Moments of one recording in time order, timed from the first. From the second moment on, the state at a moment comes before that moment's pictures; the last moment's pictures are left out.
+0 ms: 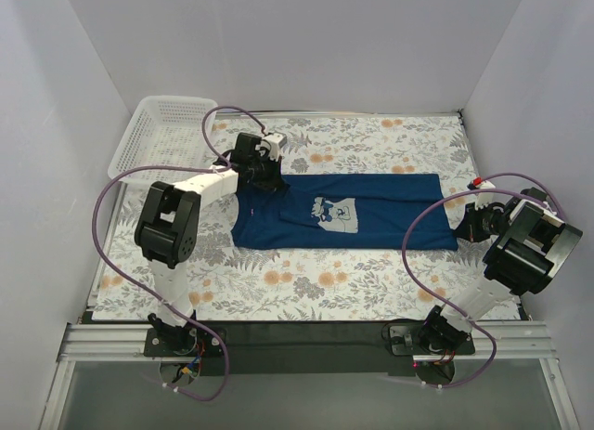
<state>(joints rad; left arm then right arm) -0.38 1.95 1.31 -0.12 0.36 -0.02 -0.65 1.74 1.00 -0.66 -0.75 -0.94</state>
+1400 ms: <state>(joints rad) -0.36 2.02 1.34 -0.10 0.36 -0.05 -0.65 1.72 0.98 -0.58 -0.76 -0.81</state>
